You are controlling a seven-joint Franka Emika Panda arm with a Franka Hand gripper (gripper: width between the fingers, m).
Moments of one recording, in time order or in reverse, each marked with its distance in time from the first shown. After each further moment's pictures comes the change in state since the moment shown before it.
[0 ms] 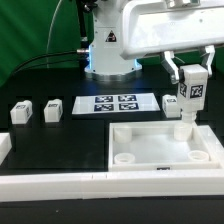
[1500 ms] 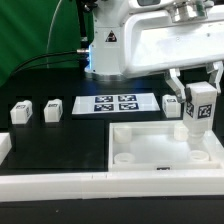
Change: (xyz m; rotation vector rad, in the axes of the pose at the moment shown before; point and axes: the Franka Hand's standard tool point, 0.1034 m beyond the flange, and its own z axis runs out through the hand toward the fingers) arm 0.026 0.010 0.034 0.010 0.000 0.000
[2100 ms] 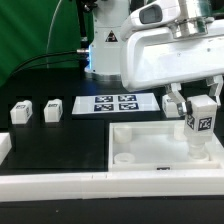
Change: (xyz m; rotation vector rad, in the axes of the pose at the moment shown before) arm -0.014 -0.006 0.013 0.007 -0.015 -0.001
